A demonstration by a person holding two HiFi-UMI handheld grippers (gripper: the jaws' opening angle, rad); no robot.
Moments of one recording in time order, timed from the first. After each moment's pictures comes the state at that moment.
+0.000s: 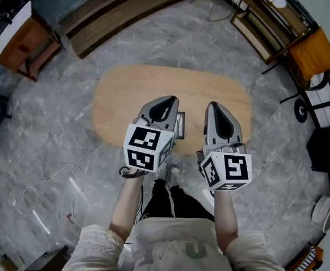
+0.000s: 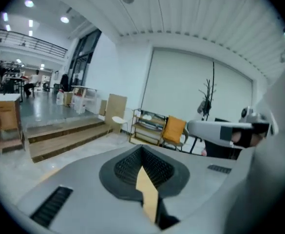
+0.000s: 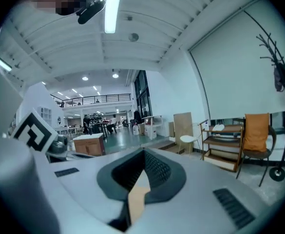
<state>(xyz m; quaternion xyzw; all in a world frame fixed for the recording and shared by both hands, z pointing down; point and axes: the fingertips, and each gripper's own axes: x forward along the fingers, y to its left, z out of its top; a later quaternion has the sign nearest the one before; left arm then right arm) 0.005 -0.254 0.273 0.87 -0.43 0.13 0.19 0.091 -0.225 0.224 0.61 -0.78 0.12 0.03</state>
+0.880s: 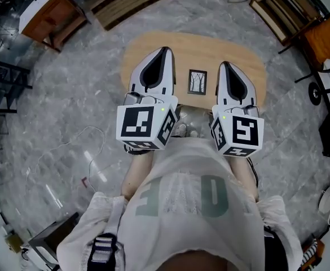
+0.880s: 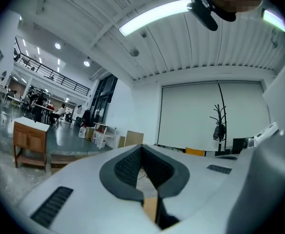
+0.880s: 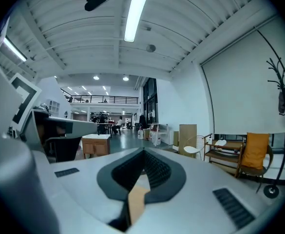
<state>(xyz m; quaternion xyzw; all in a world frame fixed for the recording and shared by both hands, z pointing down) -0.094 -0.131 0.085 0.83 -0.56 -0.04 0.06 0.035 -0.116 0.121 0.60 -0.80 0.05 0.04</state>
